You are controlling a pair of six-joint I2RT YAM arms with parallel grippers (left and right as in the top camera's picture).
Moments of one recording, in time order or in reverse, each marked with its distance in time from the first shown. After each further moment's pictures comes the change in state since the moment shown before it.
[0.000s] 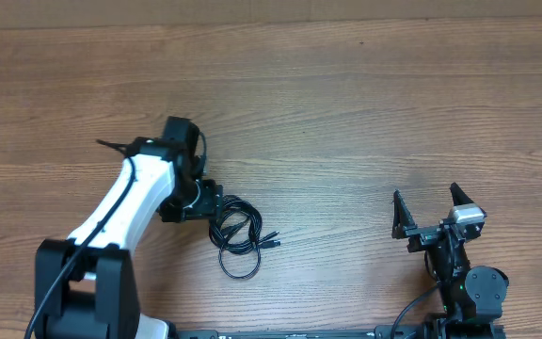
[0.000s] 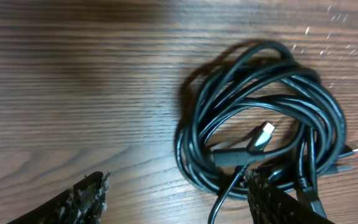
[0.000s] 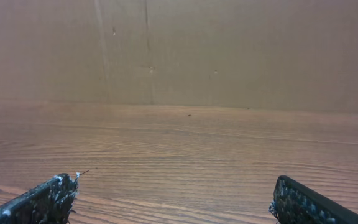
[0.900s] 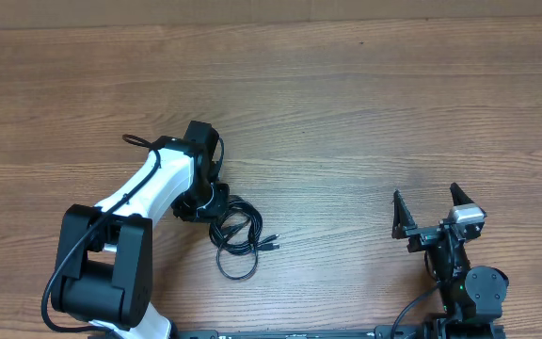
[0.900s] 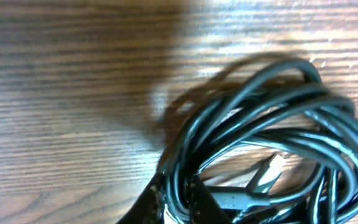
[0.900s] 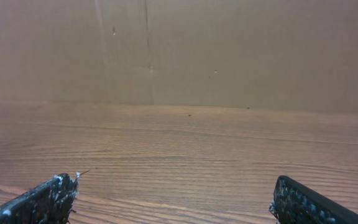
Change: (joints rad) left arm -0.059 0.123 0.000 0.074 -0.011 -0.007; right arm 0.000 0.000 0.000 0.001 0.000 0.000
